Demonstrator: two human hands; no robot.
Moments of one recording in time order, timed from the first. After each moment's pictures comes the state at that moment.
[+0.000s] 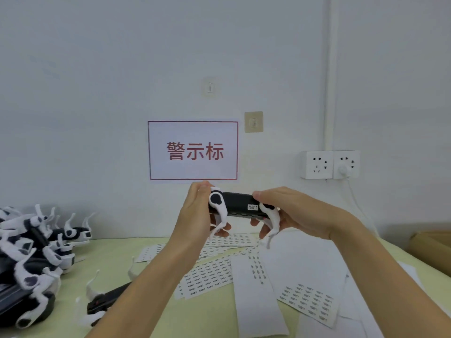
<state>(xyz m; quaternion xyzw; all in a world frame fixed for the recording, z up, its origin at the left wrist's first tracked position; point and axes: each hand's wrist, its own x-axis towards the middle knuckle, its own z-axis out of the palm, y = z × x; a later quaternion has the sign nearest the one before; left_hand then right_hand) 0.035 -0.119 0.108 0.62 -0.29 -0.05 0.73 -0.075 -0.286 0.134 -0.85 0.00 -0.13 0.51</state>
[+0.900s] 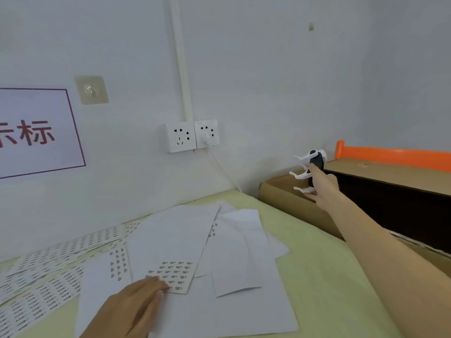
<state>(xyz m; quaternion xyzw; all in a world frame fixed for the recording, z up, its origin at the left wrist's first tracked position) -0.050 -0.182 -0.012 0.70 -0.65 0.18 0.21 -0.304 -0.552 0.032 -0.41 0.47 -0.56 0.55</state>
